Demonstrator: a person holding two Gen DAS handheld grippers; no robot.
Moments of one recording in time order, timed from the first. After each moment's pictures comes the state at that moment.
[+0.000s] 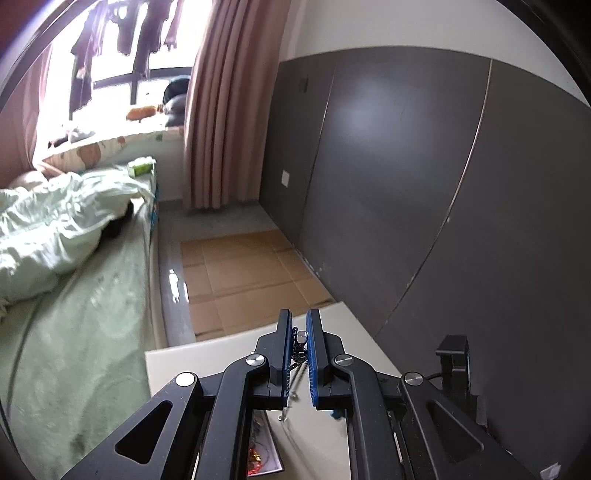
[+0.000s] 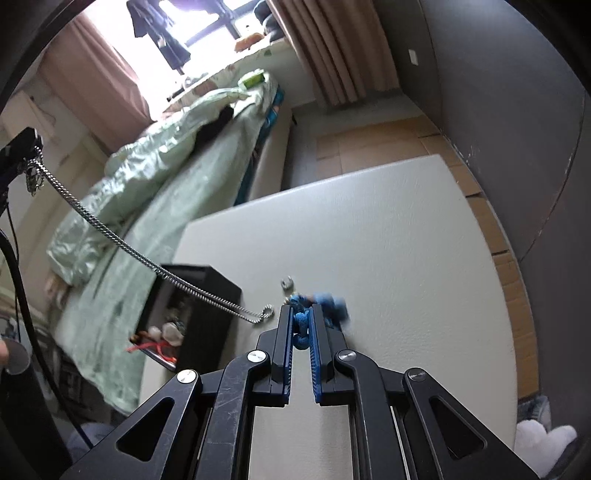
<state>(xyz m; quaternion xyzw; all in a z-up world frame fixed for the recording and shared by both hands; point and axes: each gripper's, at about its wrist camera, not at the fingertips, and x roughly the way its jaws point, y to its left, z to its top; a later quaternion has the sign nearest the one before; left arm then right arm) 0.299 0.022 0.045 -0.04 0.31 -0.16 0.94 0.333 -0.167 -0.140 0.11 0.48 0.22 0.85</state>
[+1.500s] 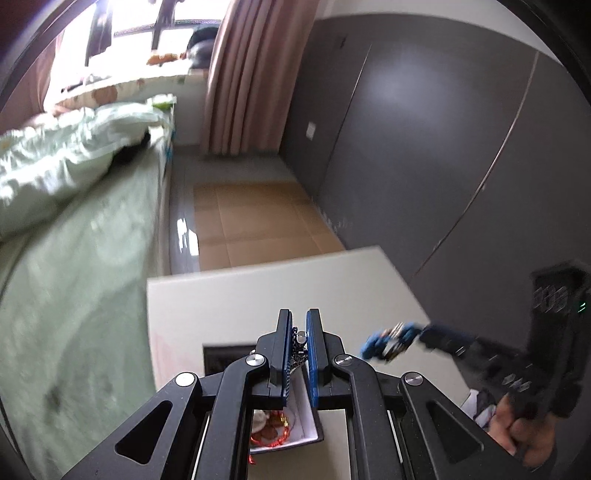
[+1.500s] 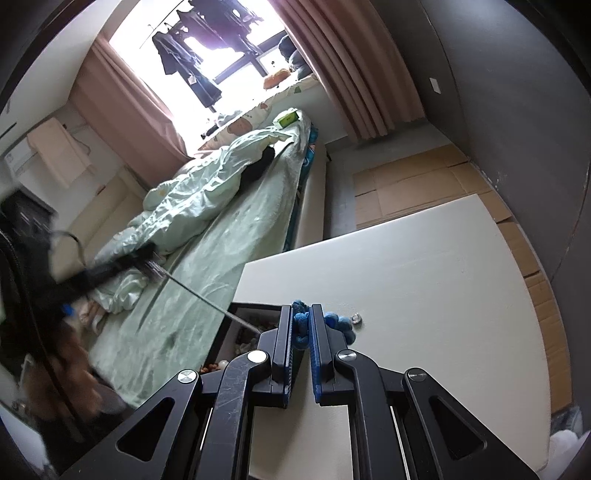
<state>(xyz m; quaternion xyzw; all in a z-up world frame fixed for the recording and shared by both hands) 0.314 0.057 -0.065 -0.08 0.41 -0.14 0.90 0.317 -0.140 -0.104 0.16 0.40 0.26 0.86</state>
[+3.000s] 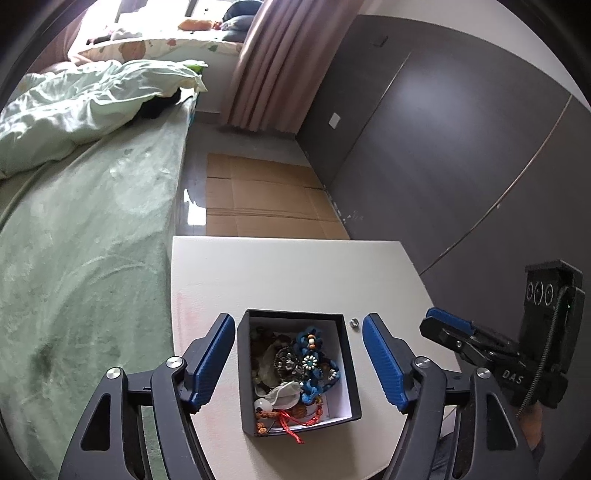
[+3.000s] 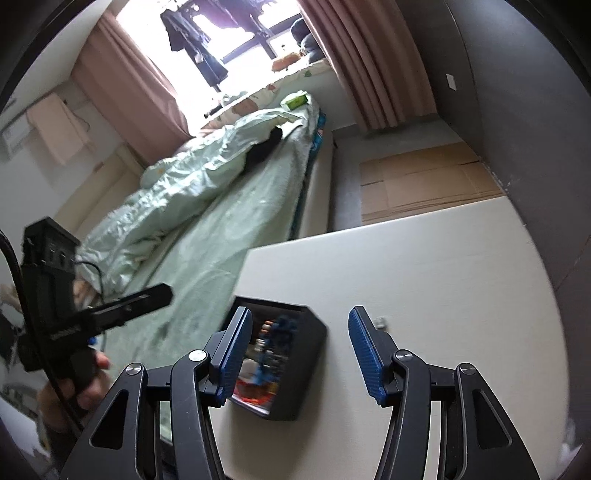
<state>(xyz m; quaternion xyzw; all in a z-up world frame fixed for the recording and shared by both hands) 0.312 0.115 -0.088 -0.15 0.43 -0.12 0.88 0.341 -0.101 -0.118 0.10 0.44 0.26 0.85</state>
